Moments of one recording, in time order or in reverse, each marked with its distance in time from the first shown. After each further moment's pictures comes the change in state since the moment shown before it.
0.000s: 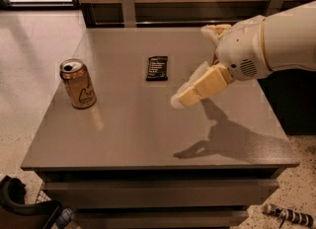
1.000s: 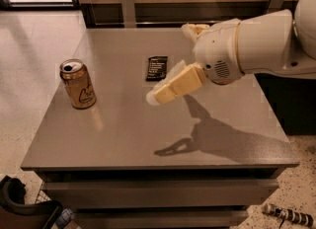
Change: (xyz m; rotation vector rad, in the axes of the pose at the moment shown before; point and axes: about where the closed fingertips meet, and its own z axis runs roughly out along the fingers) arm -0.027 0.011 0.038 -0.019 -0.112 0.015
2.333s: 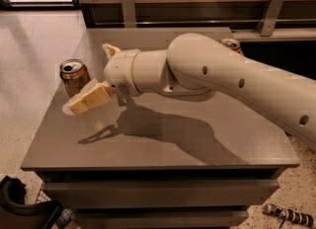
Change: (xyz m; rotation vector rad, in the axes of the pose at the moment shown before) arm -0.041 0.048 0.175 -0.115 -0.209 -0.008
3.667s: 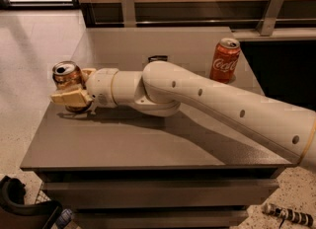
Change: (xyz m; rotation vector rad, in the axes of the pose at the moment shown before) arm 0.029 0.003 0.086 -0.092 -0.162 0.157
